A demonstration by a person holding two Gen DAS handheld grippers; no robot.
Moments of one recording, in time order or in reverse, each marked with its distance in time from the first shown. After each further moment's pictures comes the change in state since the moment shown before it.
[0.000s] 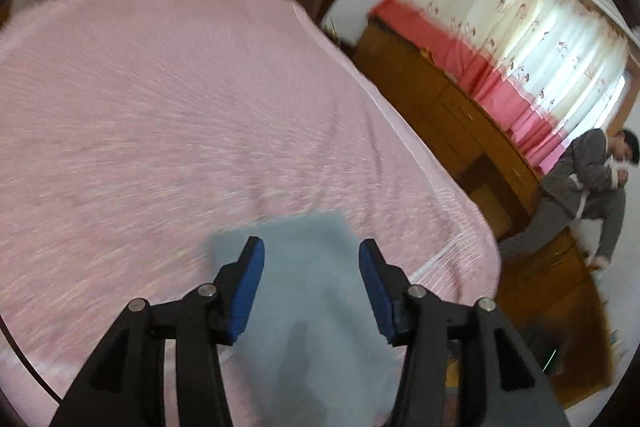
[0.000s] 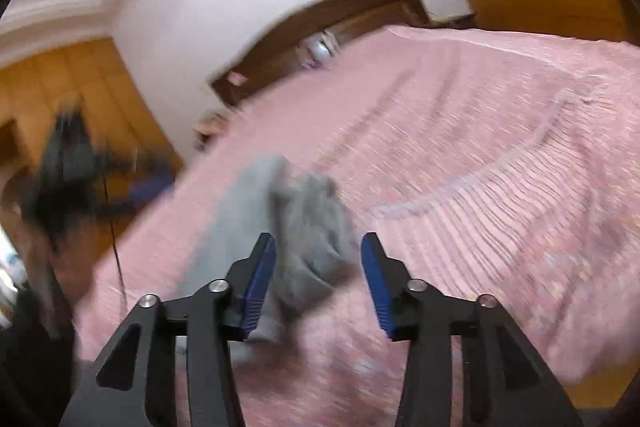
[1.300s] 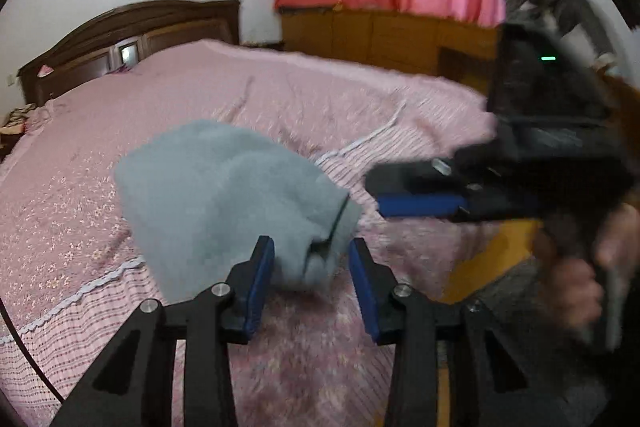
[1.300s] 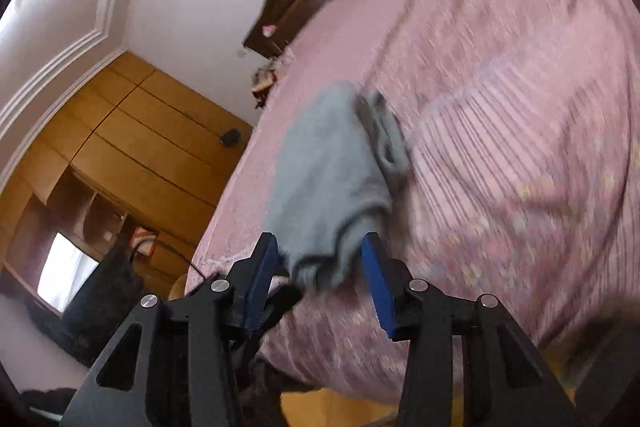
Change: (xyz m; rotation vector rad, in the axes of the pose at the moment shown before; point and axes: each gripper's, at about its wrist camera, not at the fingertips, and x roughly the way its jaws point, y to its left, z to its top) left arm 0.047 -0.128 -0.173 0.560 -0.016 0.105; right arm 0.003 -0.024 -0.040 0.320 0.313 0.201
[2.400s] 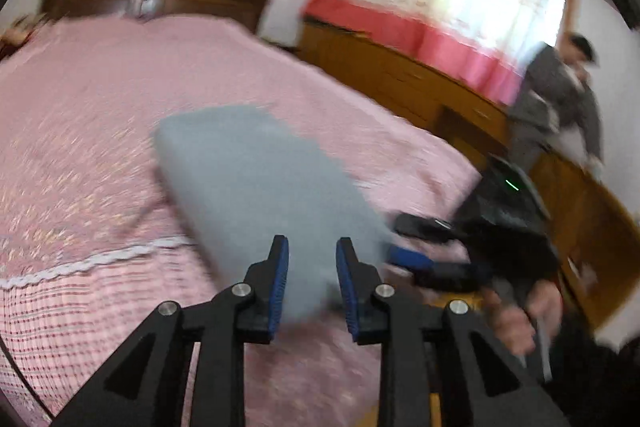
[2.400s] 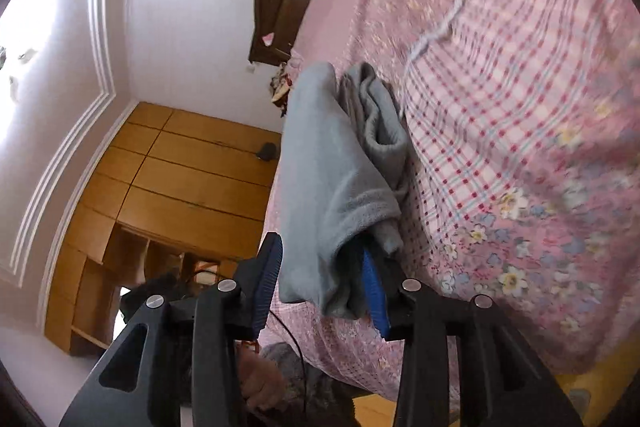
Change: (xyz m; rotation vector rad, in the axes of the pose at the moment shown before) left arm 0.013 0.114 0.006 -0.351 -0.037 -0.183; right arm 0.086 -0.028 0.021 0.242 0.009 0.242
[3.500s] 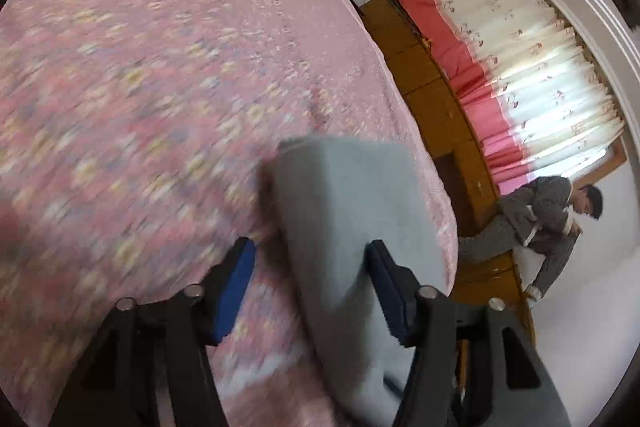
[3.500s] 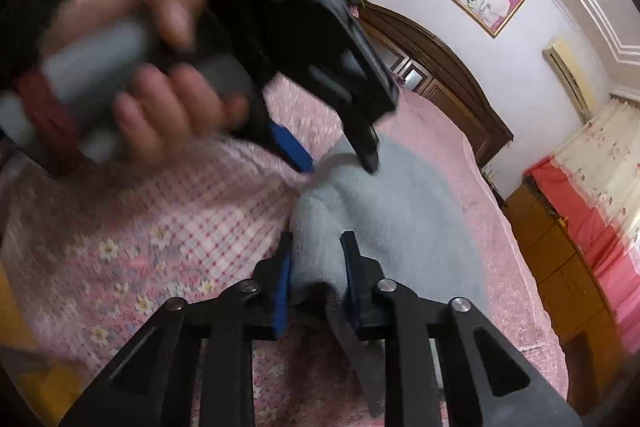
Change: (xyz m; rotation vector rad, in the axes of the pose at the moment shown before) left arm 0.077 0.154 0.068 -0.528 0.214 -0.235; right arm 0.176 0.138 -0.162 -1.557 -0.003 -0.947
